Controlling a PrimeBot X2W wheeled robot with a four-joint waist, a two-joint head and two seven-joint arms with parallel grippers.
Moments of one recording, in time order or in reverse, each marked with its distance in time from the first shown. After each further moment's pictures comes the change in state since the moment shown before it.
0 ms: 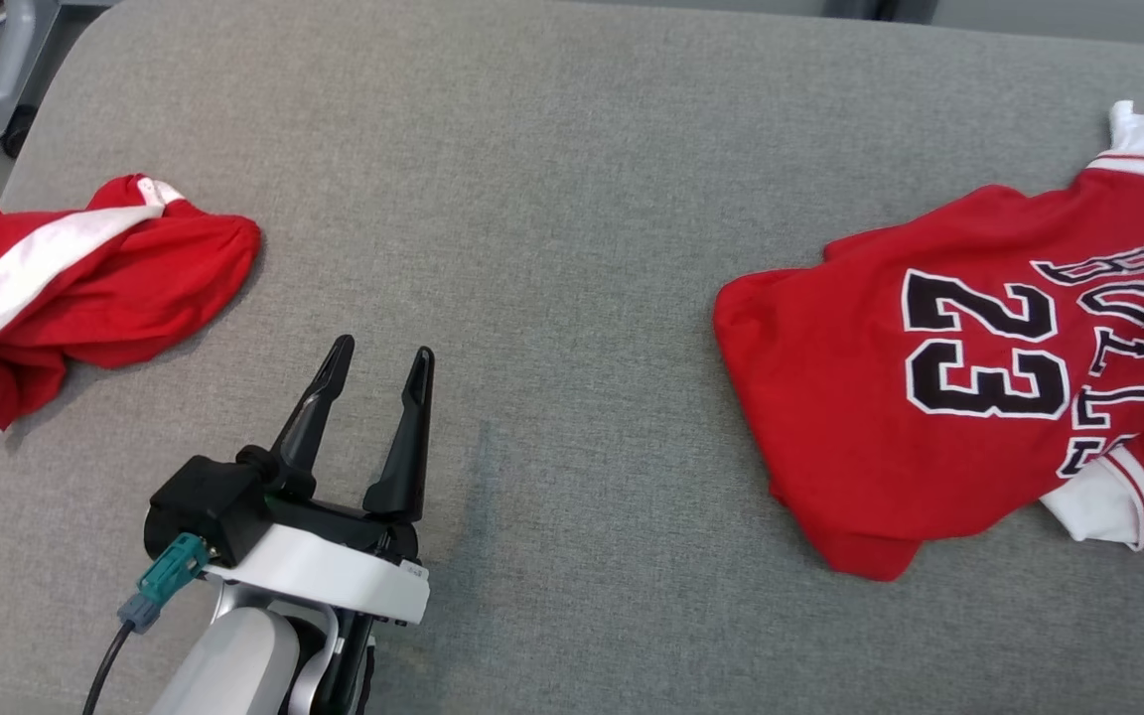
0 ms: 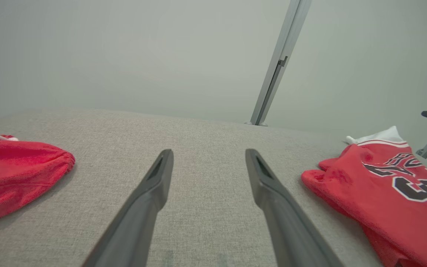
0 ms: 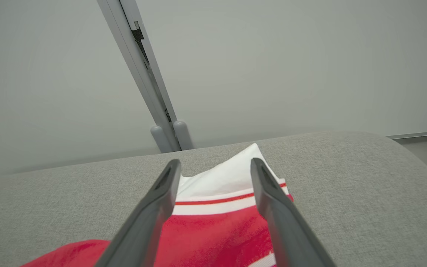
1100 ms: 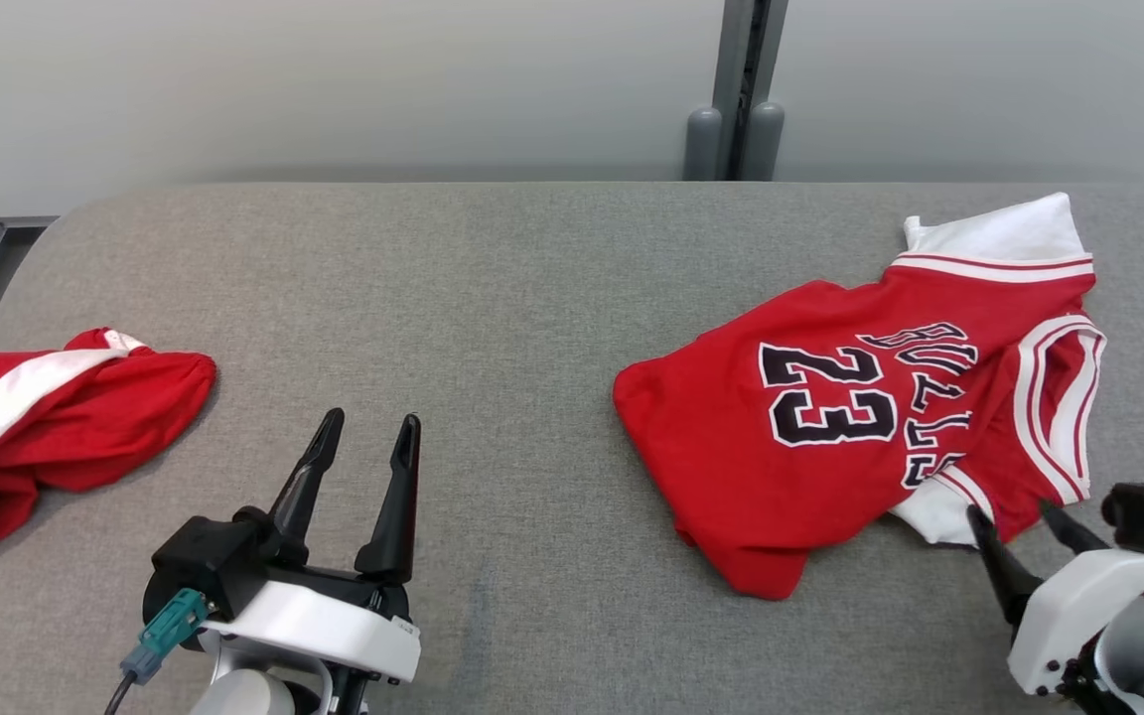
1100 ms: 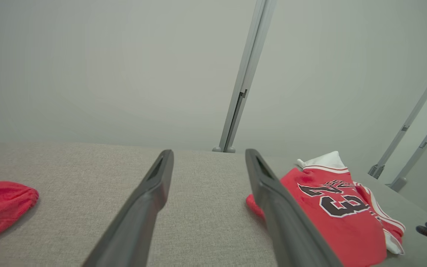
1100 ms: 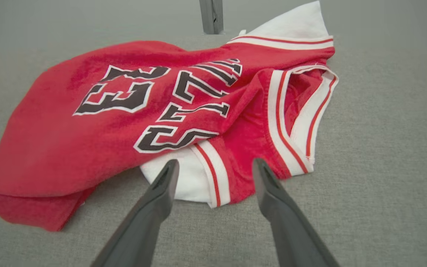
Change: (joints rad) left arm 0.101 0.007 0.000 -0.002 -0.028 0.034 0.011; right arm 0.705 0.161 0.198 -0.544 -0.019 0.000 0.110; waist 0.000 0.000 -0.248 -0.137
